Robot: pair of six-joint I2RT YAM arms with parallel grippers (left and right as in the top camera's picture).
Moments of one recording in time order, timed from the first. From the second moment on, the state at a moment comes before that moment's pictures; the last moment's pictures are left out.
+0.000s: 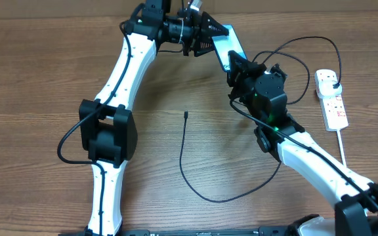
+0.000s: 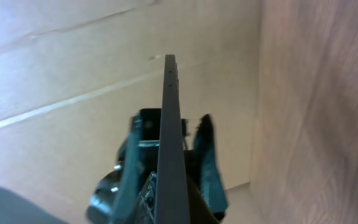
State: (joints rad) left arm -0.29 2.36 2.24 -0.63 1.15 -1.00; right arm 0.41 1.49 0.82 0.50 0.07 1.88
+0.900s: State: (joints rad) left arm -0.33 2.36 2.24 -0.64 1.08 -1.02; right arm 0.41 1.51 0.82 0.50 0.08 1.88
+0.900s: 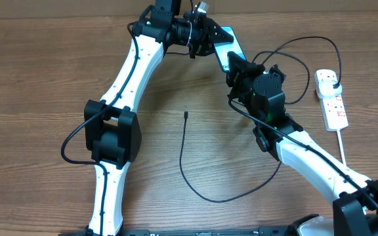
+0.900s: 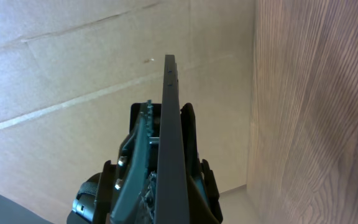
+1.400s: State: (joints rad) left arm -0.31 2.36 2.24 -0.64 1.11 -1.06; right arm 0.42 1.51 0.83 0.51 0.07 1.93
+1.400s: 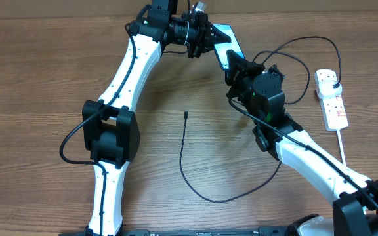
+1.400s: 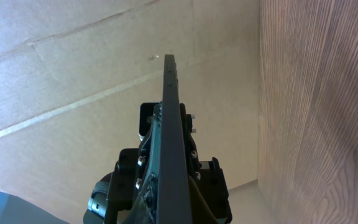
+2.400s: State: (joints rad) left arm -0.21 2.36 2.24 -0.82 1.07 -0.78; right arm 0.42 1.51 0.84 0.39 -0.02 1.77
